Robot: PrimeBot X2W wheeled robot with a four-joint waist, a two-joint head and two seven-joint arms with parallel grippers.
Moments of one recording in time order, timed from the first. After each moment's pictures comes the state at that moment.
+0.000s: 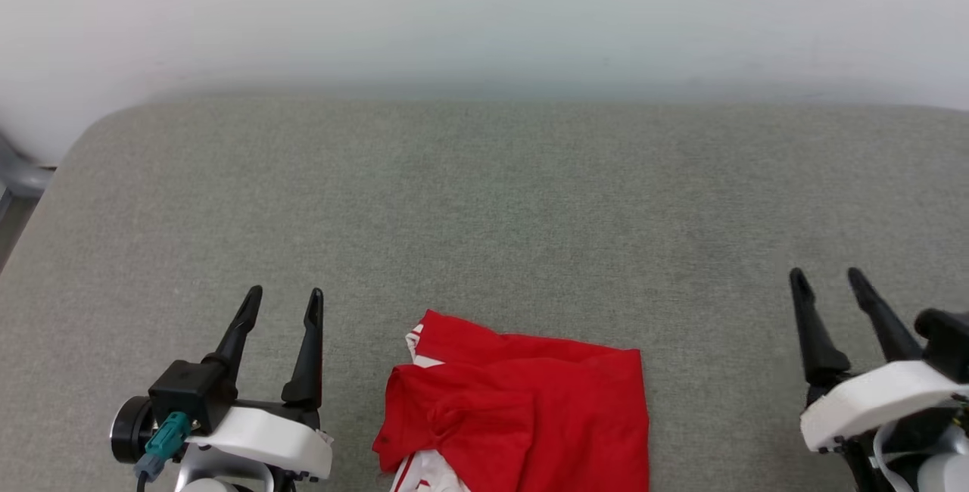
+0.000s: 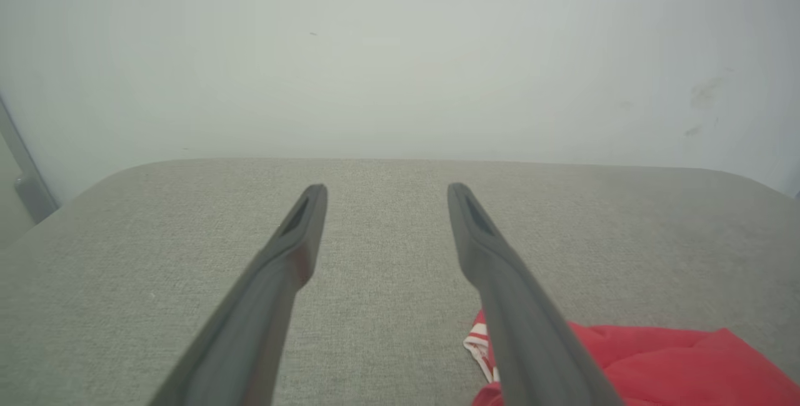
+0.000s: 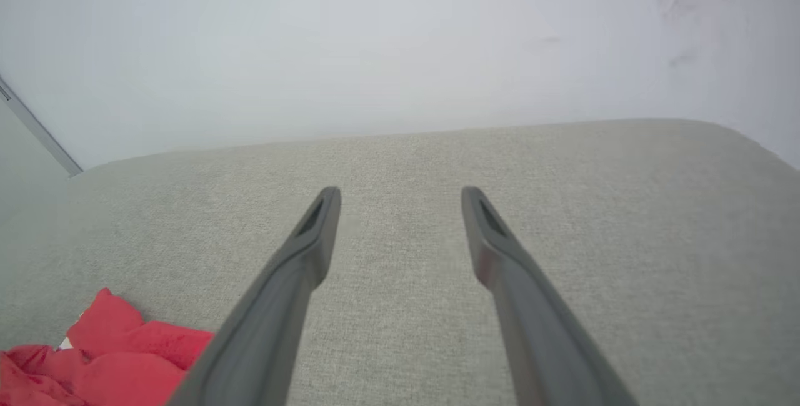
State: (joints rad) left arm -0.05 0.23 -0.16 0.10 -0.33 -0.01 -0.26; right arm -0.06 -0.12 -0.08 0.03 0.28 0.13 0.04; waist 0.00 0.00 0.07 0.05
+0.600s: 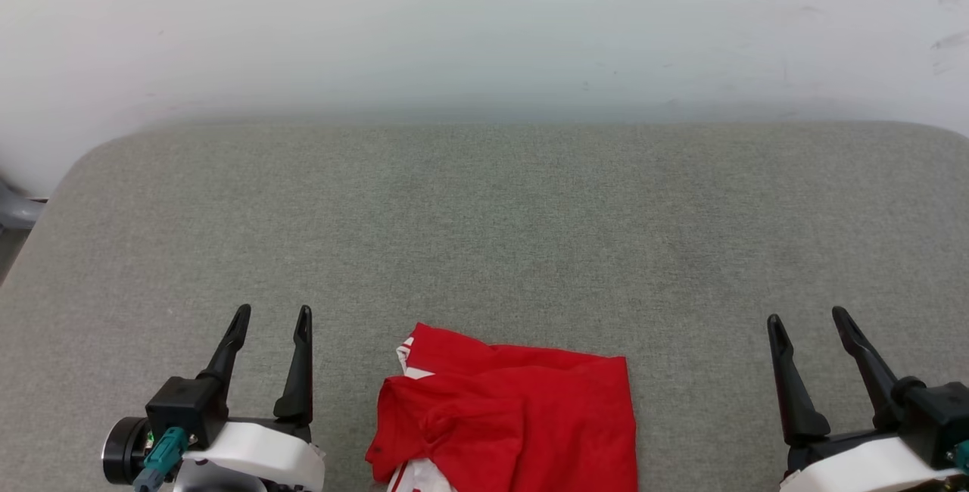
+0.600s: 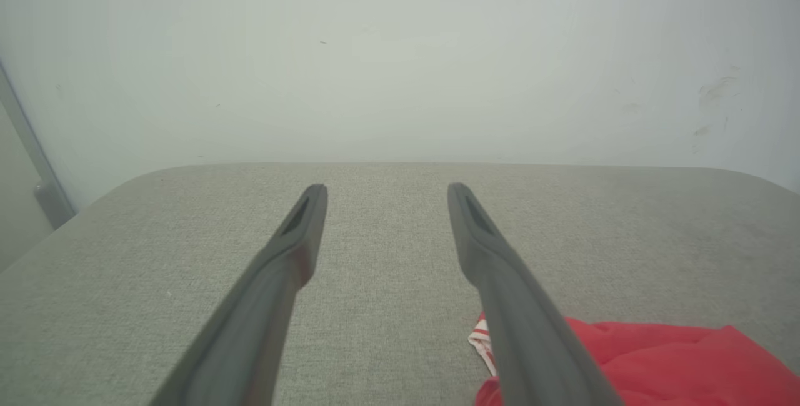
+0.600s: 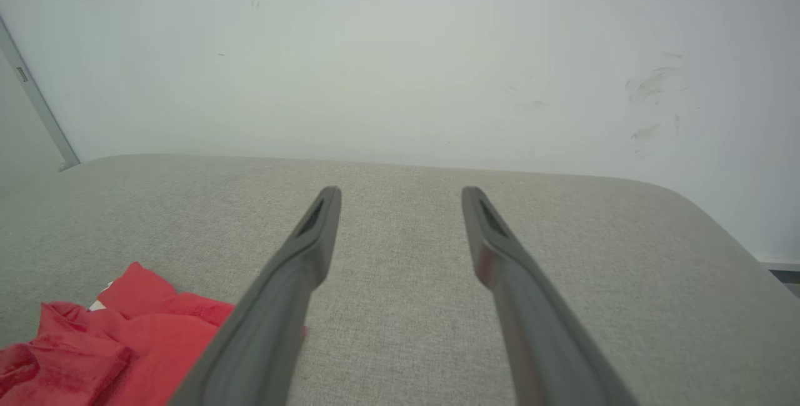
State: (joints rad) left arm -0.02 0.21 -0.12 0.11 -0.29 0.00 -0.26; right arm 0.14 -0.05 -0.05 -0.21 0.10 0.13 -0.01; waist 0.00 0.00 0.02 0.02
